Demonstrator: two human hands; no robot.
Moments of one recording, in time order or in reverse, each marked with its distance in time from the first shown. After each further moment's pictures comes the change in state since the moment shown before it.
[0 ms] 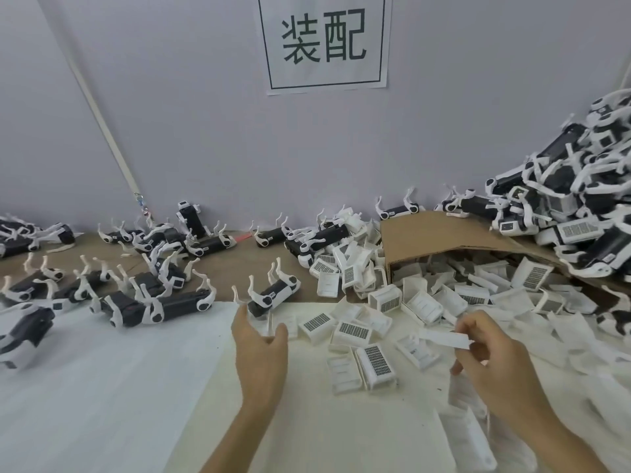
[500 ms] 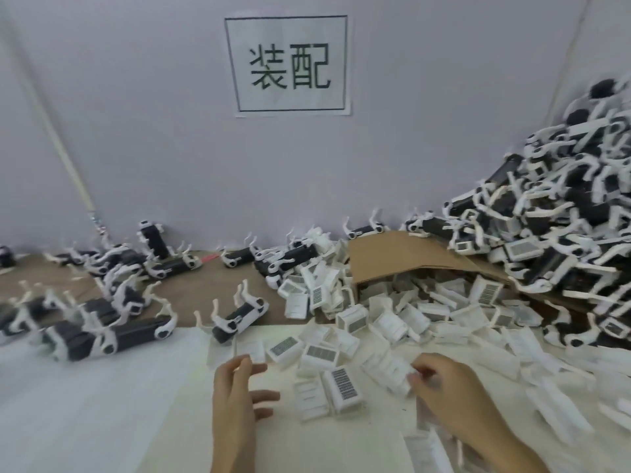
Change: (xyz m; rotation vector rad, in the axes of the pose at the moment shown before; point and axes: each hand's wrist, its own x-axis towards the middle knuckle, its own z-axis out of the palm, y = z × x) left_hand -0.037 0.020 -0.002 -0.418 -0.110 -0.238; right_hand 0.007 0.021 0.004 -0.301 -0.149 0.082
